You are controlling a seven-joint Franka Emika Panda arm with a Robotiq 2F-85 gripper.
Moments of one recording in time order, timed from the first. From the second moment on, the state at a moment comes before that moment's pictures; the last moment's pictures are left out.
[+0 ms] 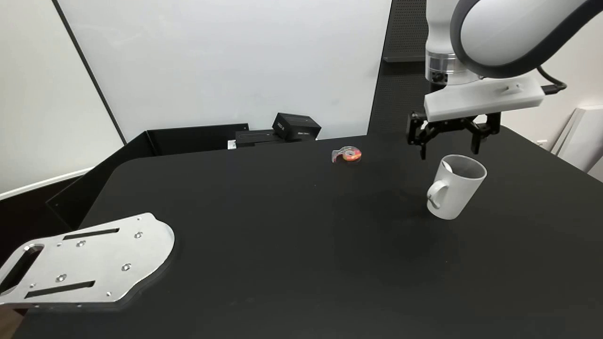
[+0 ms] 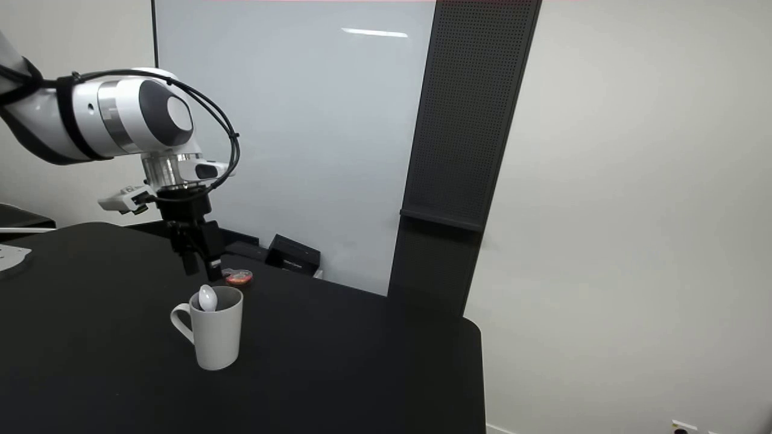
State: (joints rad) arm 0.24 0.47 -0.04 -1.89 -0.33 2.25 0.84
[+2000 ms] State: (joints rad) arm 0.24 0.49 -0.04 -1.90 -0.30 2.33 0.84
